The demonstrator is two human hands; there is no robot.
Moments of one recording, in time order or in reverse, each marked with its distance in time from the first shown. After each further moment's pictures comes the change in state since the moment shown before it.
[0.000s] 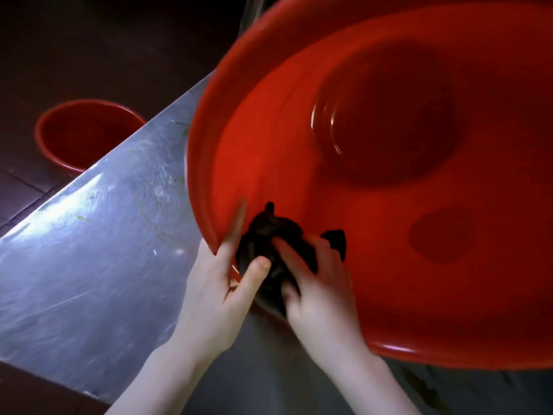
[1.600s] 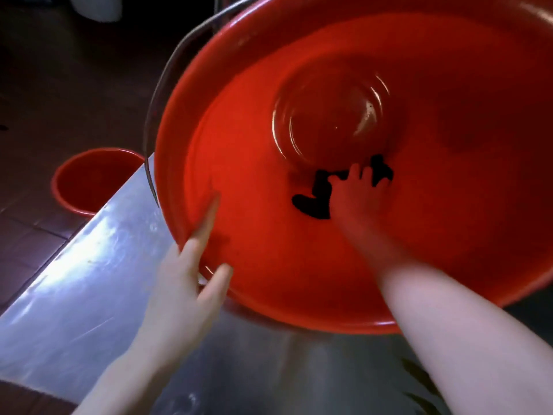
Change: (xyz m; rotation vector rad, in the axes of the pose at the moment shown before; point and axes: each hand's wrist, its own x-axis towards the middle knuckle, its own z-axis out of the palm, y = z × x) left_hand 0.022 0.047 -0.036 0.209 -0.045 -0.022; right_hand 0.149 0.103 -0.035 -0.626 -0.073 0.415
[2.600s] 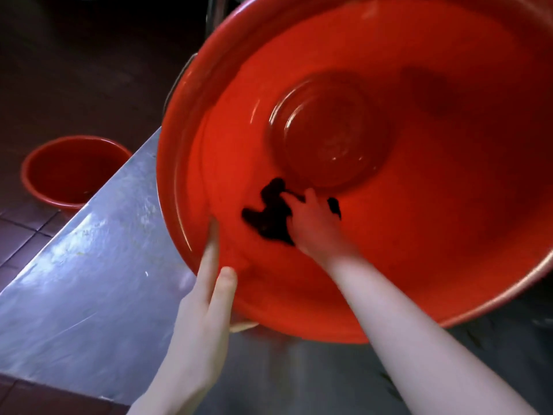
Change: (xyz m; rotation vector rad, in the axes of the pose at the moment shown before) left_hand -0.037 0.030 0.013 -0.731 -0.124 -0.346; right_hand -0.066 -0.028 -0.023 0.361 -0.134 -0.197
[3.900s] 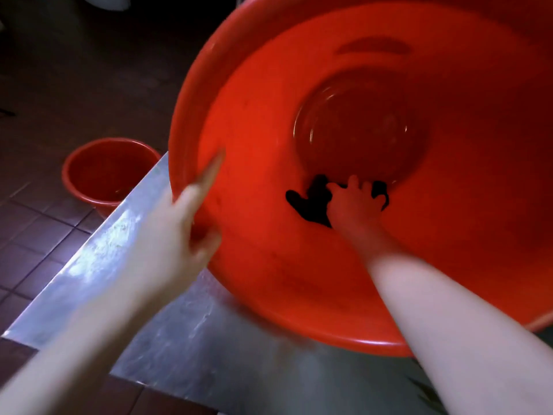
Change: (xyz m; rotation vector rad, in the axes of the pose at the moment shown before) left_hand 0.063 0.041 -0.076 0.947 0.011 0.572; right_hand 0.039 0.020 0.008 -0.287 0.068 0.207
